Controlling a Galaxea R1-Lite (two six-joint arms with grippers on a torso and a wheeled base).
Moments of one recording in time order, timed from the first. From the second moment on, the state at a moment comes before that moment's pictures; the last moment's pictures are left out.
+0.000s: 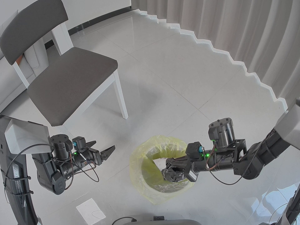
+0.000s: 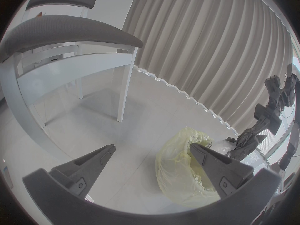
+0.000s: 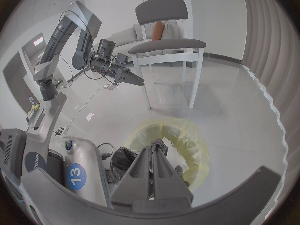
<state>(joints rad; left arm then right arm) -0.17 2.25 -0.42 -1.55 -0.34 -0.11 0.58 2.02 -0.78 -0.61 0.33 -0.47</state>
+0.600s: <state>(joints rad) -0.14 2.20 -0.37 -1.55 -0.34 -0.11 0.68 2.12 -0.60 -0.86 0.33 -0.48</state>
